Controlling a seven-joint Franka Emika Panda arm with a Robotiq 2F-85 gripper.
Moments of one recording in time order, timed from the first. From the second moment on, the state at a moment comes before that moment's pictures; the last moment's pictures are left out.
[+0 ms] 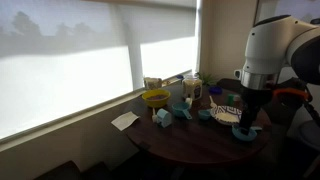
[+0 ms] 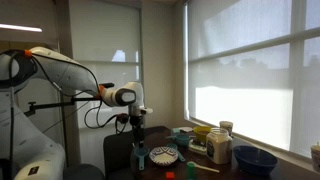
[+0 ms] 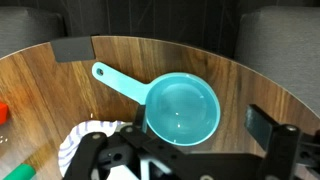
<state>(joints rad) 0.08 -0.47 0.28 -2.52 0.01 2.03 0.34</state>
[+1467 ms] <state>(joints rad) 0.04 -0.47 0.26 -2.50 -0.01 2.08 0.44</state>
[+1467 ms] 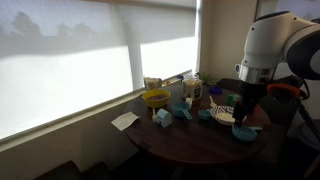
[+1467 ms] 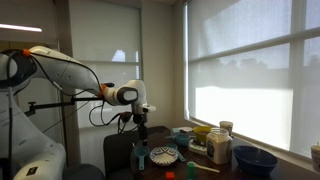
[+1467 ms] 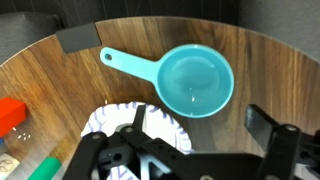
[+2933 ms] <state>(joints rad) -0.17 -0.26 0.10 -2.35 -0.20 2.32 0.75</state>
